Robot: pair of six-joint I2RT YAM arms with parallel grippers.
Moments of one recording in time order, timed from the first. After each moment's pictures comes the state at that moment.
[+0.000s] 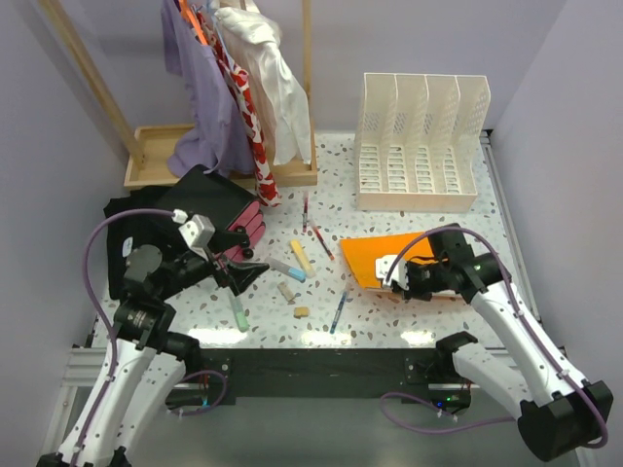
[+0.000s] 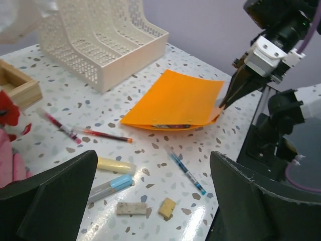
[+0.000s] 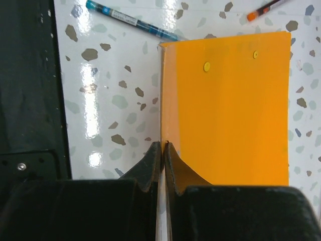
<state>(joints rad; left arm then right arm) -0.25 0.44 0.57 -0.15 0.69 -0.22 0.35 0.87 0.77 -1.01 -0.58 -1.11</state>
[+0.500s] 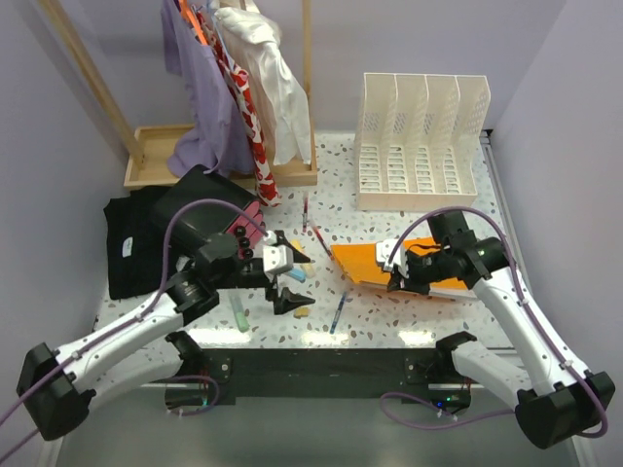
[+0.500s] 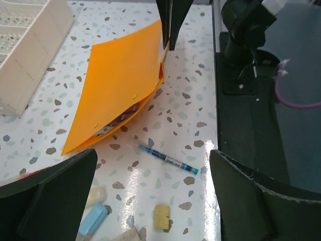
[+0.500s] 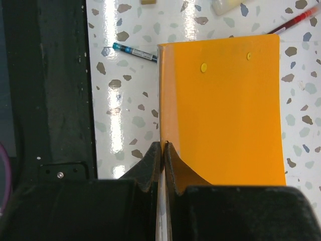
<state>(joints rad) -0.74 0.84 0.58 0.06 0.67 0.12 0.35 0.95 0.93 -1.12 -0.69 -1.03</state>
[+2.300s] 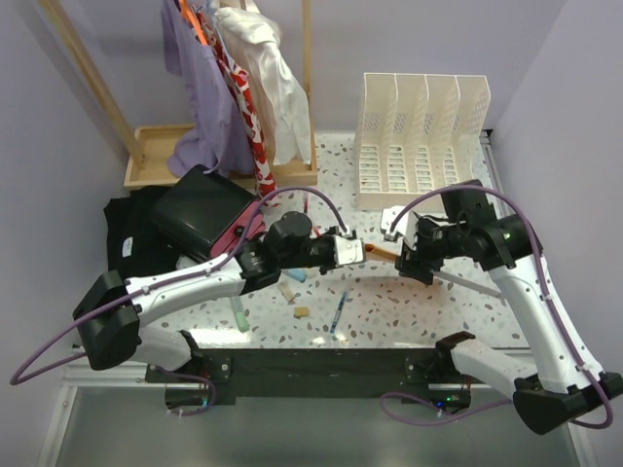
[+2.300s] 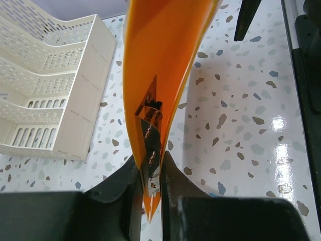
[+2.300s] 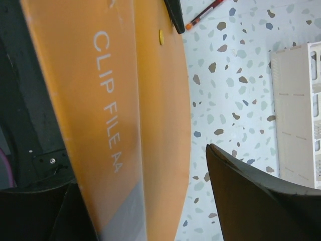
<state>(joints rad) -0.98 1.38 0.94 0.15 0.33 0.45 0.36 1.03 1.30 -1.28 -0.48 -0.88</state>
